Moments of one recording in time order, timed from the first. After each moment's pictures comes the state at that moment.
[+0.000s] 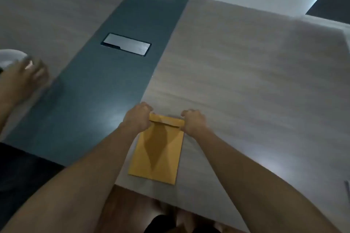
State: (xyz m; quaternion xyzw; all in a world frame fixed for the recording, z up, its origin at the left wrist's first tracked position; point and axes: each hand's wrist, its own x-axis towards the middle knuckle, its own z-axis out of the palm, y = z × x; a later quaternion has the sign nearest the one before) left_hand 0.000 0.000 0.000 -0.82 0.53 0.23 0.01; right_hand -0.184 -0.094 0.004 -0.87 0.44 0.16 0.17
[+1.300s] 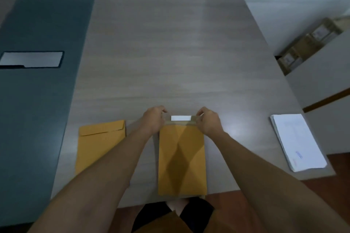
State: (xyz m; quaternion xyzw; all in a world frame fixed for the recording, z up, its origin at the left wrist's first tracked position) left_hand -0.231 -0.091 -0.016 -0.70 0.61 0.36 -0.12; right_hand -0.450 -0.111 -0.016 -0.63 0.71 -0.07 0.31
